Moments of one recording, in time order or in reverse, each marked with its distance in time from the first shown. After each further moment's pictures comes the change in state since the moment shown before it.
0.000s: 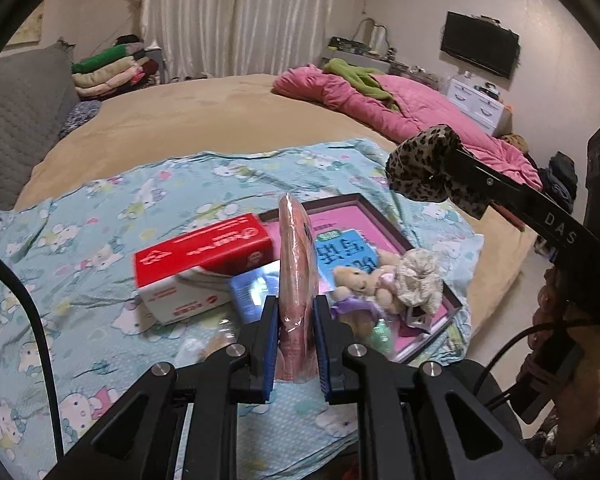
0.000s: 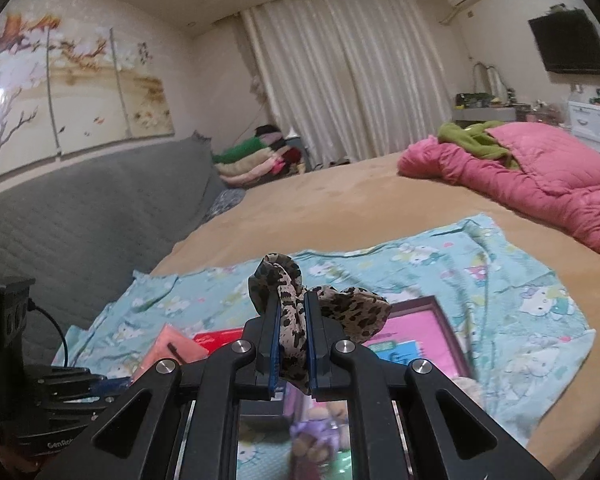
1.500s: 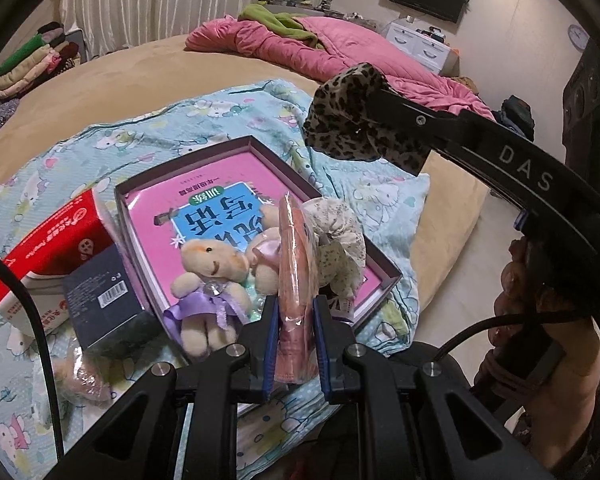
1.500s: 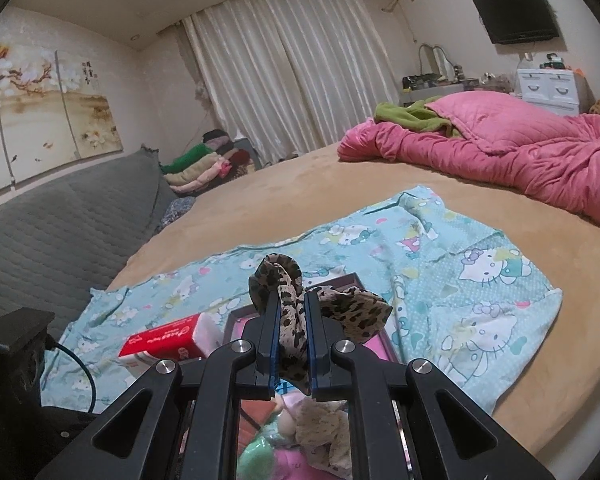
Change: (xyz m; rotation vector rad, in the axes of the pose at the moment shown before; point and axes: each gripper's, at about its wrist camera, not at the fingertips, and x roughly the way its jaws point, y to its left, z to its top) left arm 0.102 -0.105 -0.007 0.125 0.175 -0.184; right arm 0.003 -0.087 -0.028 0.116 0.013 -0.126
